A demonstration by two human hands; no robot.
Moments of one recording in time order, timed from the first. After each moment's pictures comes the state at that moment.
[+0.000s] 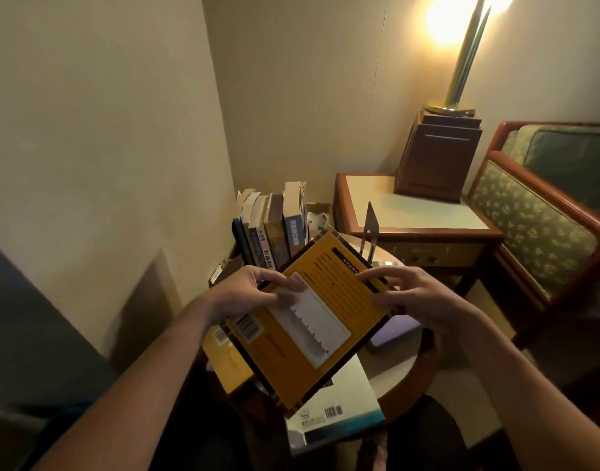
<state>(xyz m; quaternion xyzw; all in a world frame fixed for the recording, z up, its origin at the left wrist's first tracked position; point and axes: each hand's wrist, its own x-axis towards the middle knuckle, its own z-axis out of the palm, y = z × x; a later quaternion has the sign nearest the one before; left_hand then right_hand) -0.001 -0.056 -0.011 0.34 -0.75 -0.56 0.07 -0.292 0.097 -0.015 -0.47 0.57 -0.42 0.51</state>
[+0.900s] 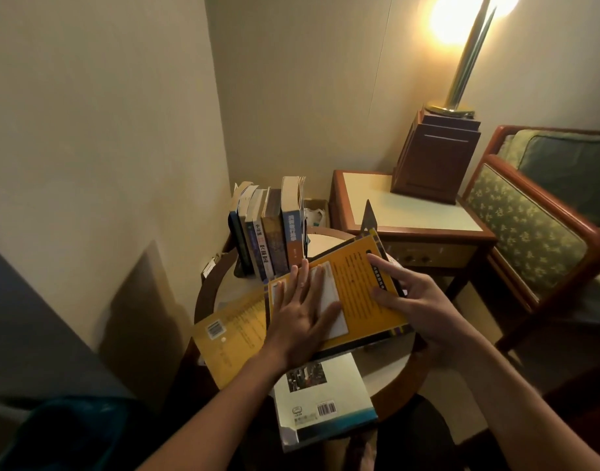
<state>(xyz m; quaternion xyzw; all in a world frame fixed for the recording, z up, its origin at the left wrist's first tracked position) -0.072 0.005 -0.106 0.35 -0.88 -0.25 0.21 -0.270 0.114 -0.019 -0.46 0.63 -0.48 0.40</state>
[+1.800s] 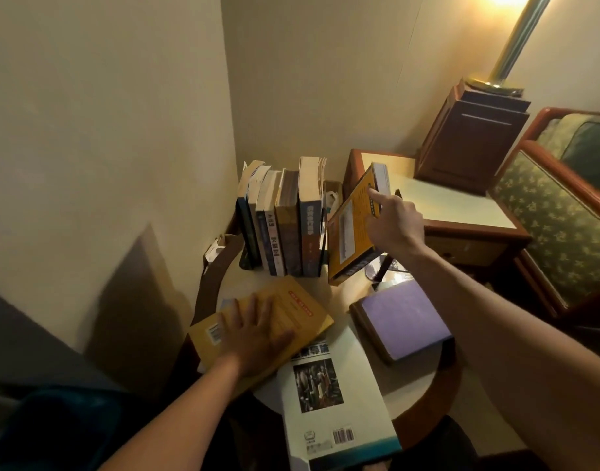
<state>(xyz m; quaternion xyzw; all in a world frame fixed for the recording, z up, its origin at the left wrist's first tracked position) -0.009 -0.086 -0.206 0.51 -0.83 -0.21 -0.10 -0.277 -0.072 -0.019 -0.53 0.81 -0.27 0.00</state>
